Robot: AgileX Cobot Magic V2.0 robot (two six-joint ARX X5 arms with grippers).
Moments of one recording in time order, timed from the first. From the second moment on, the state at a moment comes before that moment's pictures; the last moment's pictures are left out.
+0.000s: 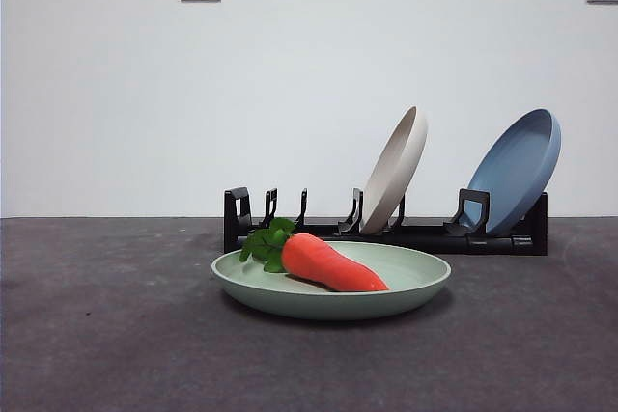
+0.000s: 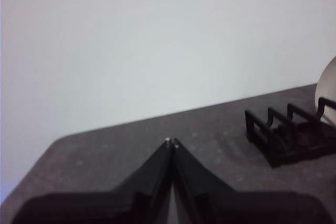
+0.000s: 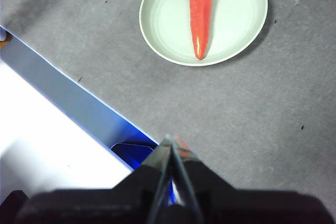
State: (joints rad) left arm 0.02 0.14 0.17 0.07 0.08 0.15; right arm 0.67 0.71 0.97 -1.09 -0.13 0.10
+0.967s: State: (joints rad) left arm 0.04 0.01 0.02 -0.18 0.08 0.06; right arm 0.67 0.71 0.97 -1.09 -0.13 0.10
